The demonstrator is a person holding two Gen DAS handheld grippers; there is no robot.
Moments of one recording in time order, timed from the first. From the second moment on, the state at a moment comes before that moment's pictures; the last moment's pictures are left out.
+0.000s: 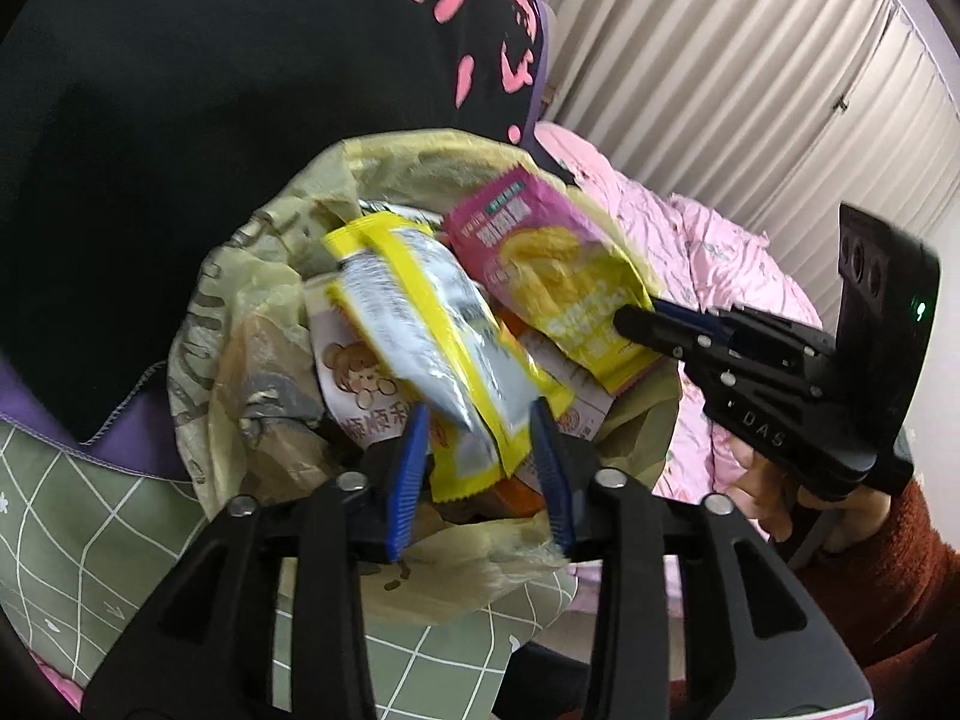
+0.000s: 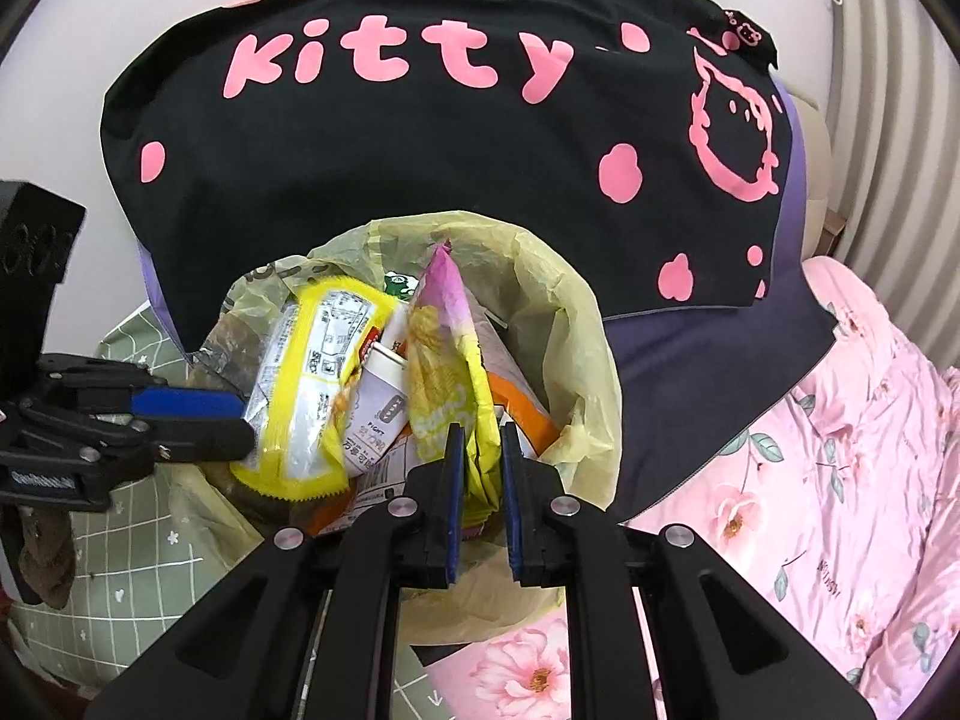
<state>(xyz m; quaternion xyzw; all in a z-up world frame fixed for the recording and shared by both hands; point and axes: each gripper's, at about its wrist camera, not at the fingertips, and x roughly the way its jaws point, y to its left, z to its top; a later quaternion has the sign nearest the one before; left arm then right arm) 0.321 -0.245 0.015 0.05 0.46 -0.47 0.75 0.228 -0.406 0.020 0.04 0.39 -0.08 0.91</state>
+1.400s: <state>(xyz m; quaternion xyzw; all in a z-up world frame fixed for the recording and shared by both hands) 0.197 0.233 -0.013 -0.20 0.35 0.09 0.91 0.270 -0.039 -0.041 -0.08 0.44 0.34 0.82</state>
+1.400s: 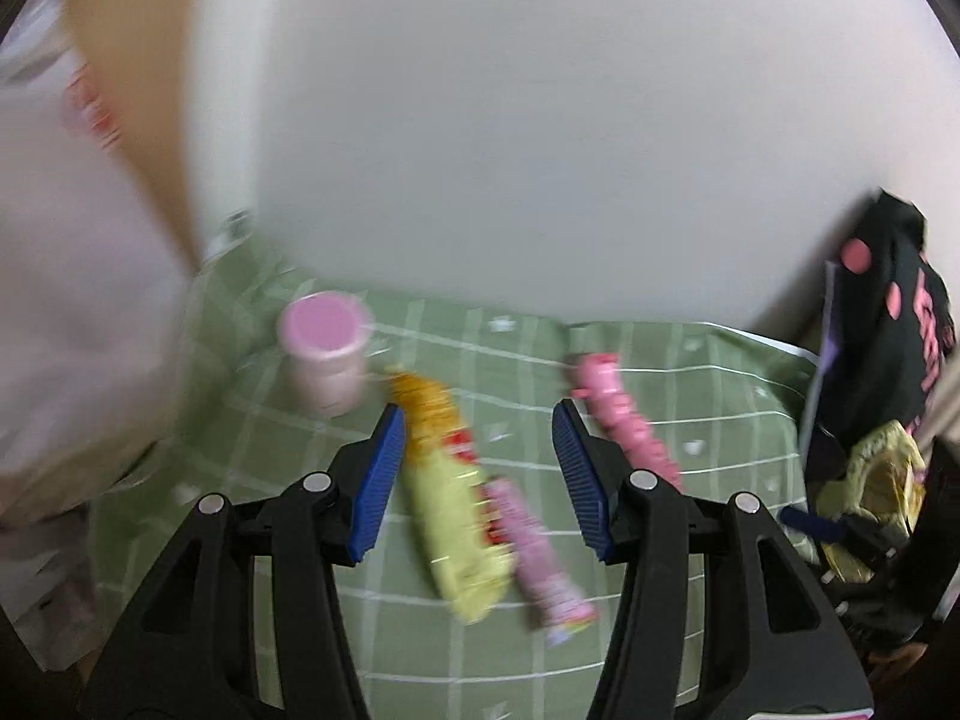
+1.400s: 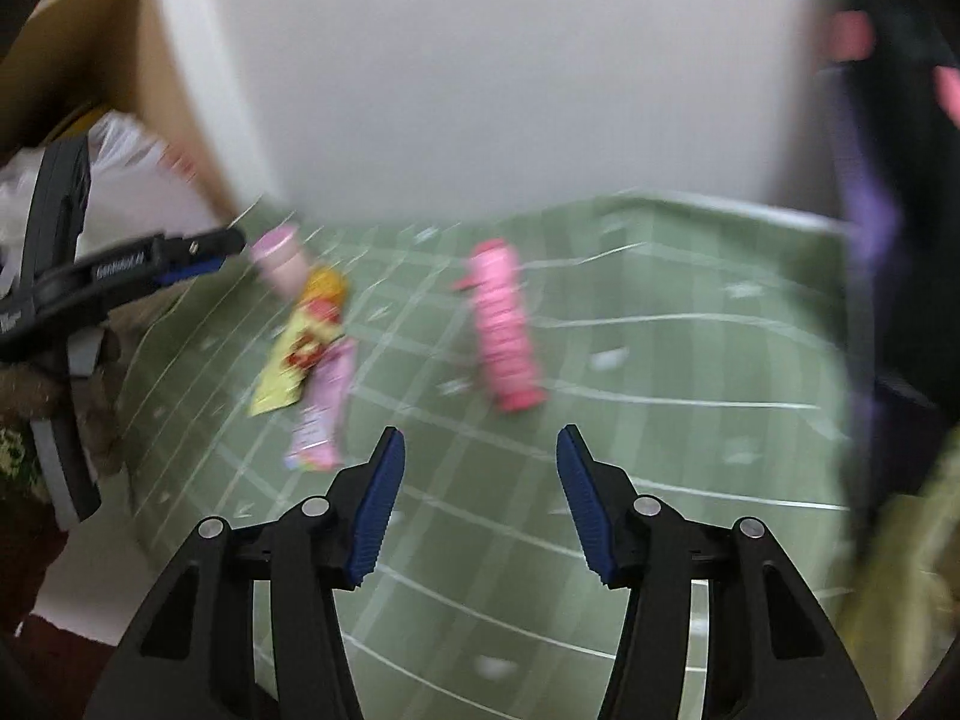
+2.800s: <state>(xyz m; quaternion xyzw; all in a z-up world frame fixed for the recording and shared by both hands) 0.231 0.224 -0.104 -0.22 0.48 0.07 0.85 0.262 -0.060 -0.063 -0.06 0.47 0.31 0.82</state>
